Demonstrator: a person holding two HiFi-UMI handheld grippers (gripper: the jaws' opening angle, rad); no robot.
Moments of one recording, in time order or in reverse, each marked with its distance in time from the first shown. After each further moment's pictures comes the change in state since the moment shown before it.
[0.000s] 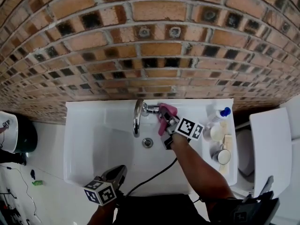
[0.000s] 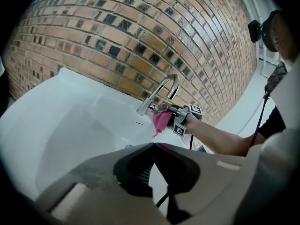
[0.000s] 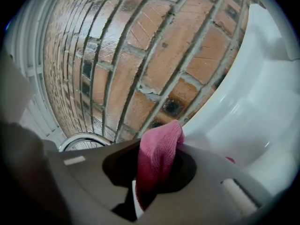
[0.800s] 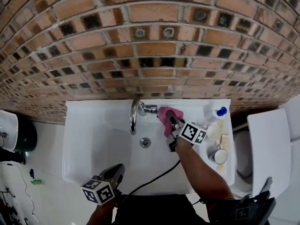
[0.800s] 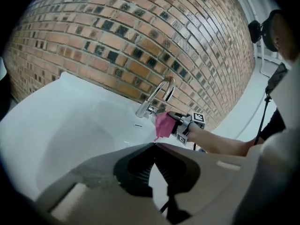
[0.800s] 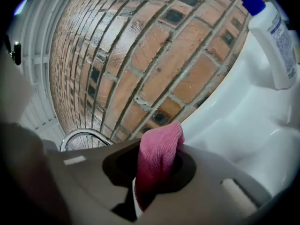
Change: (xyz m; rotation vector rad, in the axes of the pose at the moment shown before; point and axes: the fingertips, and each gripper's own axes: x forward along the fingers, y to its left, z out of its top) left arm -0.006 -0.011 -0.002 0.012 -0.040 0.019; right arm -0.041 -0.024 0.012 -0.115 -0.044 -0.043
